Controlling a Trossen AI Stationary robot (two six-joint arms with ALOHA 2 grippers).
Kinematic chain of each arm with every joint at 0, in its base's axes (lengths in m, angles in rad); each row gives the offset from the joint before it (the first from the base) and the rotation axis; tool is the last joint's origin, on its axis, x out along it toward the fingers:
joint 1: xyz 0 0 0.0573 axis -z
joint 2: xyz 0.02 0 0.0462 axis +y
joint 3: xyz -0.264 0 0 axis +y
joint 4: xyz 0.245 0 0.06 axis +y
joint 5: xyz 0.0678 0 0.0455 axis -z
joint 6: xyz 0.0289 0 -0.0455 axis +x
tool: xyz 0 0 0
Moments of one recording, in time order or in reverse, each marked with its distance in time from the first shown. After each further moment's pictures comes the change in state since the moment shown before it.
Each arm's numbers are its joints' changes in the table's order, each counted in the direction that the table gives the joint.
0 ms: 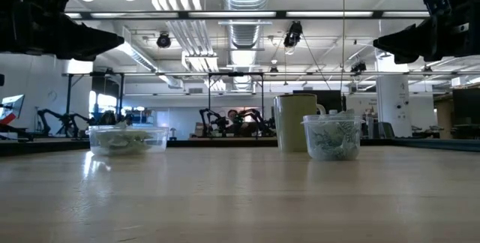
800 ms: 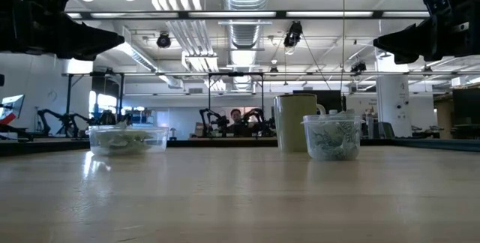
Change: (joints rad) left arm 0.000 0.008 0.000 -0.015 0.002 0.000; right arm 0.000 -0.002 0.000 -0.002 0.000 0.011
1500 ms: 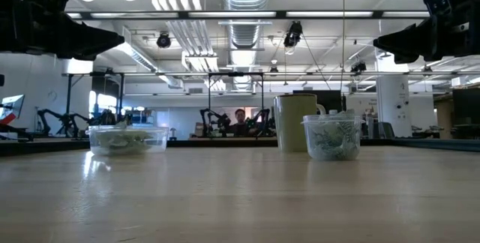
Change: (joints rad) left arm 0.000 0.001 0.000 -0.003 0.001 0.000; right arm 0.000 0.000 0.000 0.000 0.000 -0.011
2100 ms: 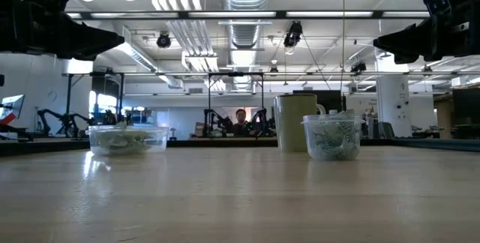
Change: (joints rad) left arm 0.000 0.002 0.000 0.001 0.000 0.000; right arm 0.000 0.000 0.000 0.000 0.000 0.008
